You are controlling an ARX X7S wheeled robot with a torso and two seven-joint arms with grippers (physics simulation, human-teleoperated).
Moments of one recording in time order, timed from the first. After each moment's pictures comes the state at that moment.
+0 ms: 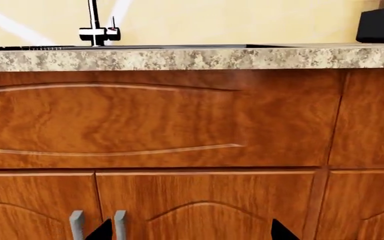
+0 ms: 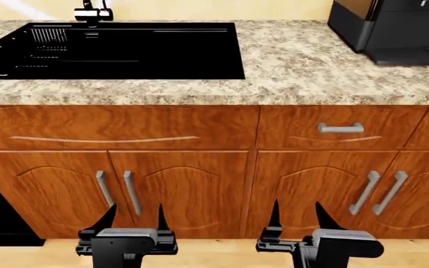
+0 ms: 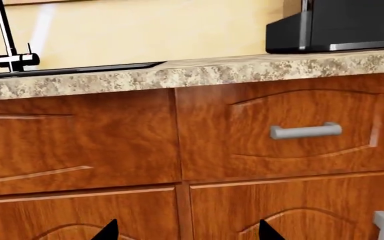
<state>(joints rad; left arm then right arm) 0.04 -0.09 0.10 0.03 -0.07 0.04 -0.11 -0.05 0.09 -0.08 -0.04 0.14 -0.09 0.10</state>
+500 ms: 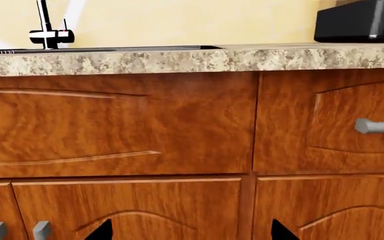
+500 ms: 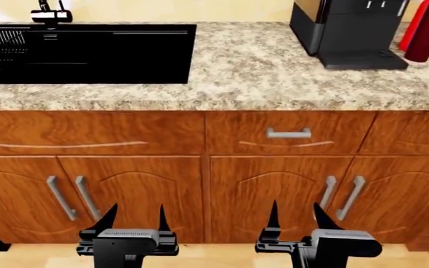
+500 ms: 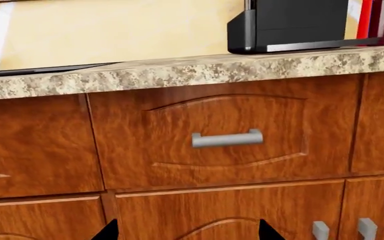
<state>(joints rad) 0.04 -0.11 0.14 0.03 -0.08 0.04 -0.14 -0.05 0.11 -0.11 -0.04 0.17 -0.09 0.13</state>
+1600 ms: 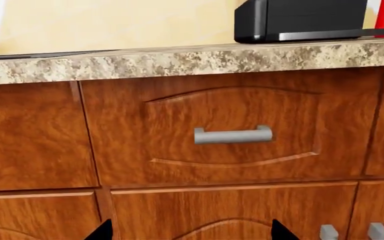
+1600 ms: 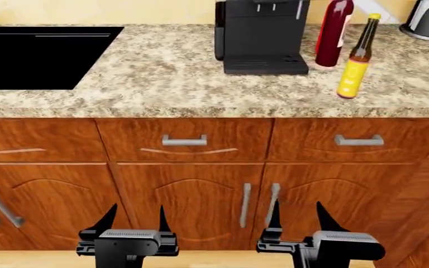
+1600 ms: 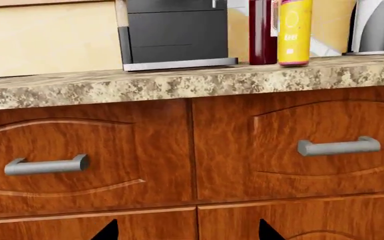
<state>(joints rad) 0.04 -0.15 0.19 0.03 -0.09 0.05 -0.20 -0.05 0.15 -0.16 -0.04 0.18 -0.14 0.19</state>
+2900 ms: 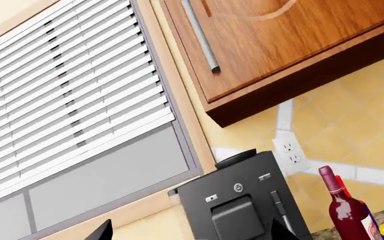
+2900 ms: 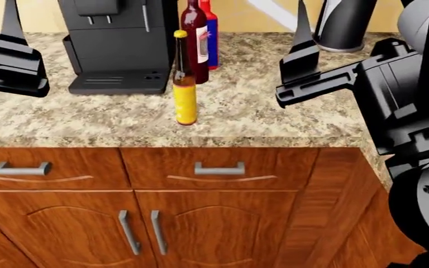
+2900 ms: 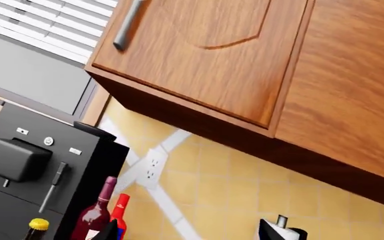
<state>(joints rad) -0.95 -0.66 -0.12 1.00 -0.56 -1.36 -0.21 1.05 0.34 -0.12 -1.02 0.43 1.43 0.20</state>
